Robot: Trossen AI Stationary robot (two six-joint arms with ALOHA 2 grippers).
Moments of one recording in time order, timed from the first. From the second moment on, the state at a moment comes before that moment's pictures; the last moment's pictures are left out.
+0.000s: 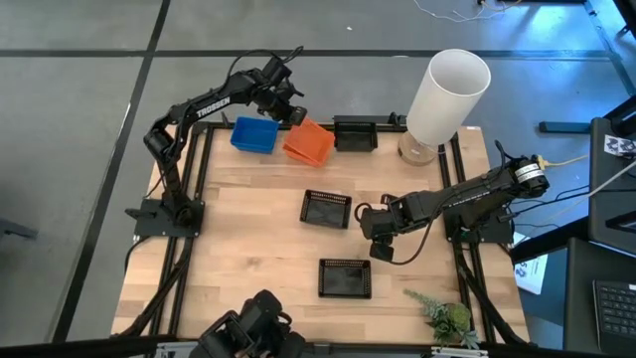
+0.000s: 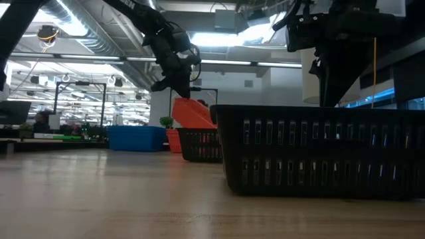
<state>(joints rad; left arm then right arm) 0.81 1.84 1.64 -0.79 0.30 -0.36 0.25 1.52 1.06 -0.86 0.14 0.47</state>
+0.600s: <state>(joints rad) 0.78 1.84 1.64 -0.79 0.12 -0.31 0.25 1.52 1.06 -0.86 0.14 0.47</state>
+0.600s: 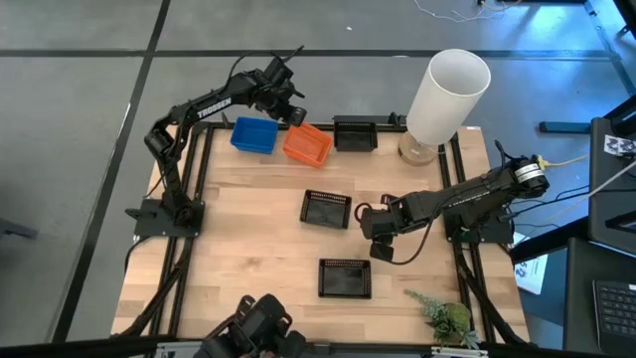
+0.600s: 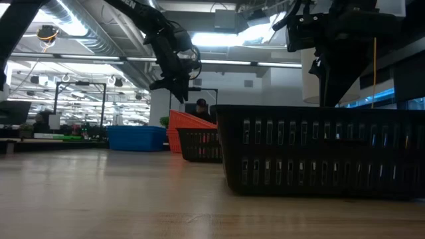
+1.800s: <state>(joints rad) 0.62 1.93 1.64 -0.83 -0.25 -0.31 0.25 1.52 1.06 -0.87 0.14 0.46</state>
